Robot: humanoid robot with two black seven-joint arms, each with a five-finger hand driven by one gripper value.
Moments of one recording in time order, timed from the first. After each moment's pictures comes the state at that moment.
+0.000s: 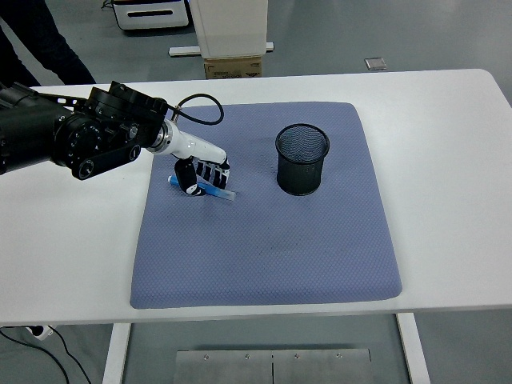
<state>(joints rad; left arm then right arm) -1.54 0.17 0.71 -0.78 0.93 -0.27 -0.33 0.00 0.00 0.57 0.25 0.35 0.07 0.01</state>
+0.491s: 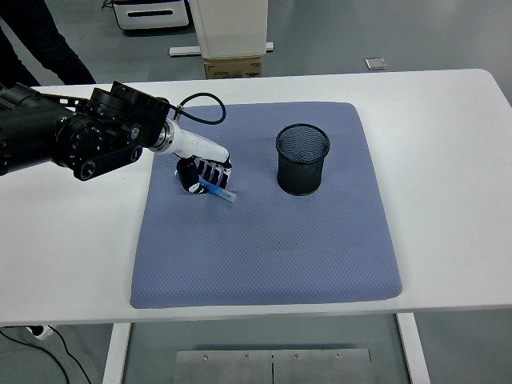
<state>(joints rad) -1.54 0.17 0.71 -0.78 0.95 -0.23 -0.33 0.00 0.00 0.57 0.25 0.35 0.07 0.01</state>
